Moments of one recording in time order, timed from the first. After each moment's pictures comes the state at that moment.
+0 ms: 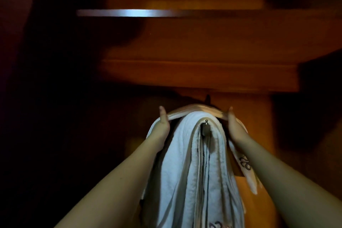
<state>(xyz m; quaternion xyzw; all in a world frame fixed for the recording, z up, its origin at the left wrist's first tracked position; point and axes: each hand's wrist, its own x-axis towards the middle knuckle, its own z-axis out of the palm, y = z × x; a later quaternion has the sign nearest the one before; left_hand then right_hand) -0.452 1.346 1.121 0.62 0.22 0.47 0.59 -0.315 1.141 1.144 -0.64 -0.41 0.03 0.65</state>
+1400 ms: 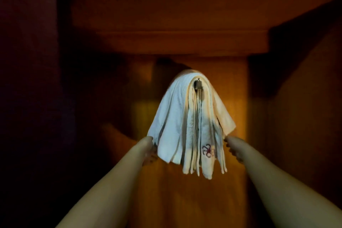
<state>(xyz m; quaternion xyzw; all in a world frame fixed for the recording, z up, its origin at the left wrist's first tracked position) -0.592 1.251 0.969 0.60 0.38 0.21 0.67 -0.380 1.052 0.967 -0.76 -0.19 0.16 0.60</state>
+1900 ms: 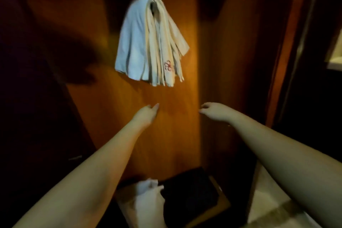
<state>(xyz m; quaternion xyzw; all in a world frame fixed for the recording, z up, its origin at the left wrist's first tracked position) -0.719 1.073 0.878 0.87 0.32 0.11 0.35 -0.585 0.870 0.867 -0.91 -0.29 0.13 0.27</state>
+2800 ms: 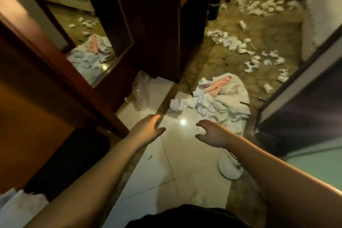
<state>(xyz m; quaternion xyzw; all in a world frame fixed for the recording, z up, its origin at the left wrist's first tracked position) -0.577 0.539 0.606 0.94 -0.14 -0.26 0.17 -0.638 0.285 0.569 -0.94 0.01 0.26 0.21</state>
